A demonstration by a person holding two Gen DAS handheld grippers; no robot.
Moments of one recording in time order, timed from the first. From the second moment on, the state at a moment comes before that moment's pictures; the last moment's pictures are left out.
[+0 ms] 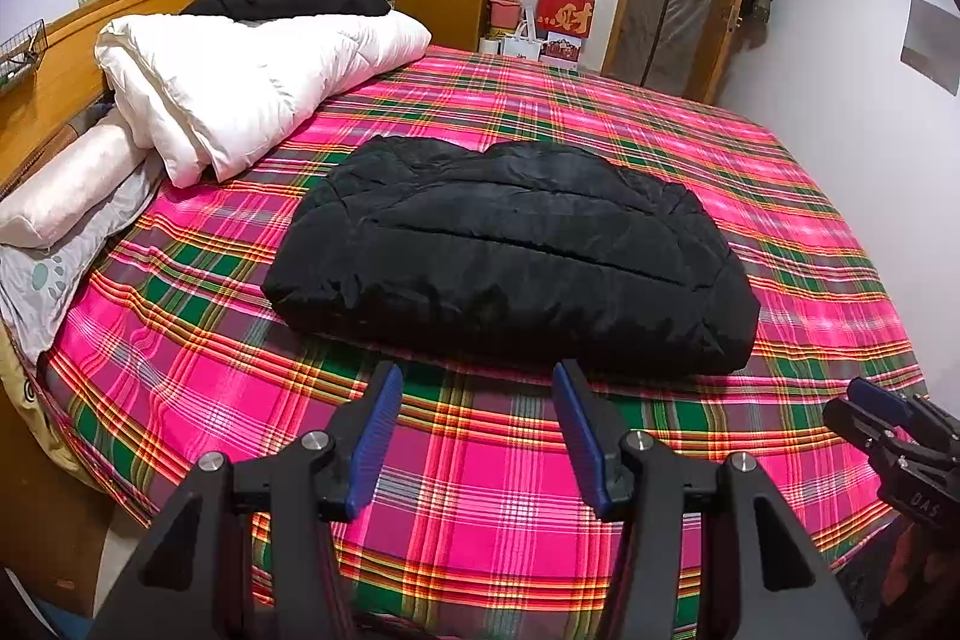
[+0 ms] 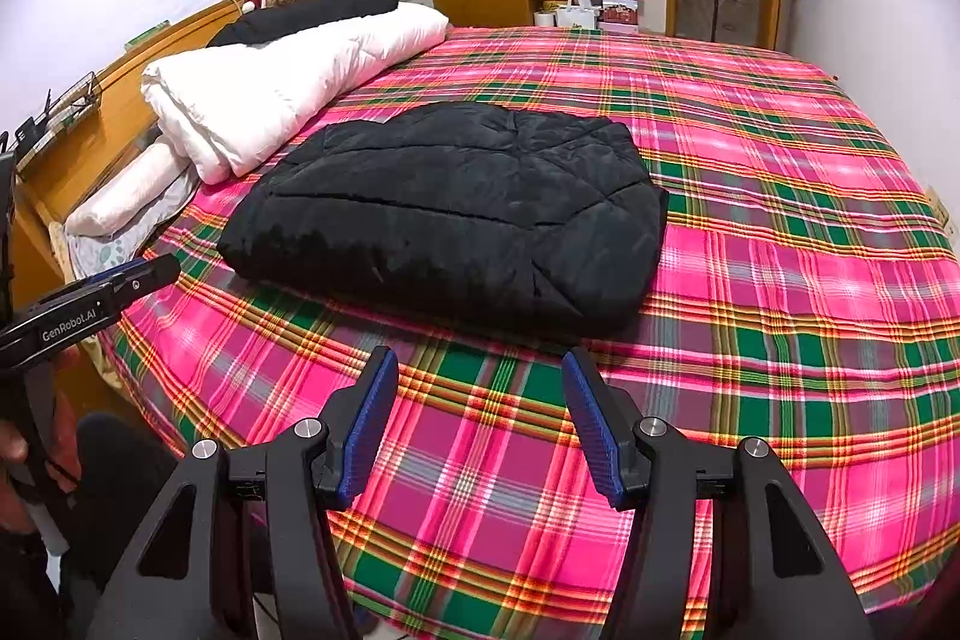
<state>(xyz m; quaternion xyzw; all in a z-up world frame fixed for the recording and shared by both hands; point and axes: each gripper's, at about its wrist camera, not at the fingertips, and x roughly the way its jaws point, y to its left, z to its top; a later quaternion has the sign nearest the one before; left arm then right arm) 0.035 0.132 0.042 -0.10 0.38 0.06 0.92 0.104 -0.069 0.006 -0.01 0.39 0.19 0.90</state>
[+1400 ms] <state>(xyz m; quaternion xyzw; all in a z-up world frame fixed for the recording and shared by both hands) 0.029 0.137 0.045 -0.12 0.38 0.06 0.92 0.102 -0.065 0.010 -0.02 0.40 0.19 0.90</state>
